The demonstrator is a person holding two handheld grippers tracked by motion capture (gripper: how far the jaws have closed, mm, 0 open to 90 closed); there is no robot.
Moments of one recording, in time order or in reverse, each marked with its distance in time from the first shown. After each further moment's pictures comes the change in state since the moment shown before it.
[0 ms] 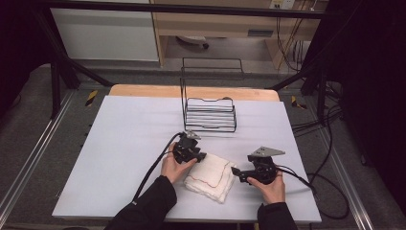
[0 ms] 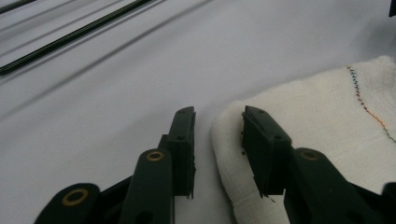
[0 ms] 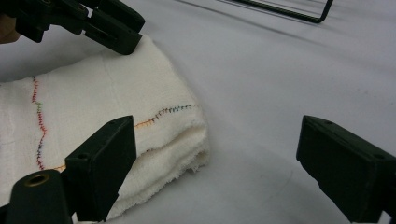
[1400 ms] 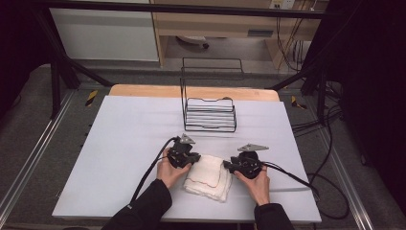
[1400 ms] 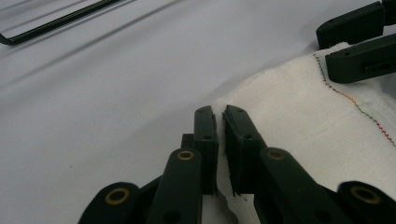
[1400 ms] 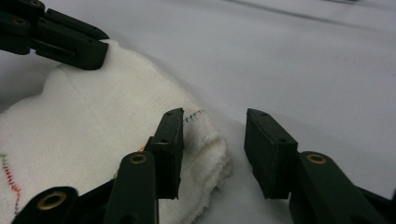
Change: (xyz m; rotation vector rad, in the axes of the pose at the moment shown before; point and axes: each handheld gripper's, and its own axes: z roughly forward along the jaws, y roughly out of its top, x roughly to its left) left arm -0.001 -0.019 -0.013 -0.027 -0.008 -0.021; right arm 0.018 0.012 0.038 0.067 -0.036 0.102
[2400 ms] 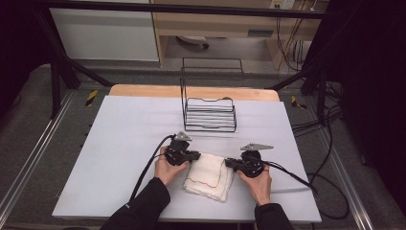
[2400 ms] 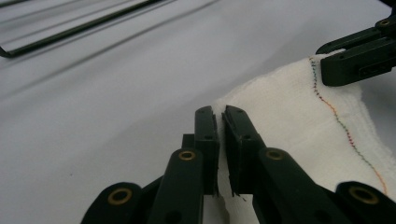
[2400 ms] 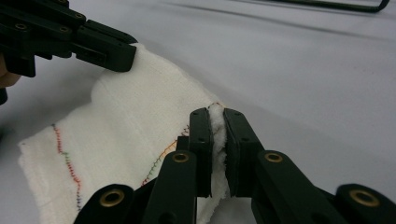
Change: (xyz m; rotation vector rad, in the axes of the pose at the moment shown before) left arm 0.009 0.002 -0.010 -0.047 -0.083 -0.024; right arm 0.001 0.005 -0.015 -0.029 0.097 0.031
